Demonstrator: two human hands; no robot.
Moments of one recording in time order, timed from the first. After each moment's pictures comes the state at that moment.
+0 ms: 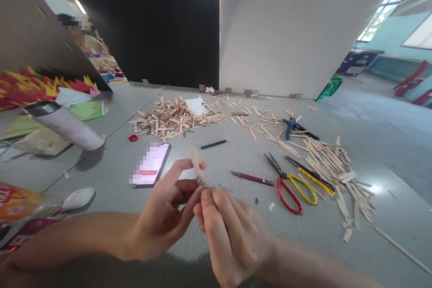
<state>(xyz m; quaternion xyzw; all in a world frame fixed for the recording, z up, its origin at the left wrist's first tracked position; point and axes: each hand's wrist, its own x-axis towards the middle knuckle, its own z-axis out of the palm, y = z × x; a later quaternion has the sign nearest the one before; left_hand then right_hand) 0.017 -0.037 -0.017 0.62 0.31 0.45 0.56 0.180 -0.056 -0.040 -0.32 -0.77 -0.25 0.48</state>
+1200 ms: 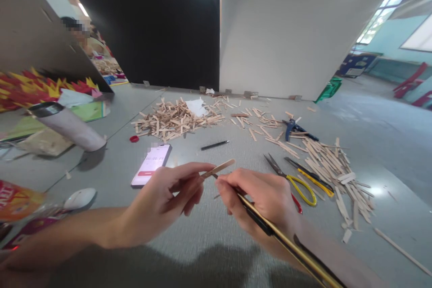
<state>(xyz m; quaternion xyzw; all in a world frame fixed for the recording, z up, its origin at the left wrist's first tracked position) -0.003 -0.018 -0.007 0.73 0.30 0.39 0.46 0.212 -0.041 0.029 -0.39 -0.82 0.09 0.41</state>
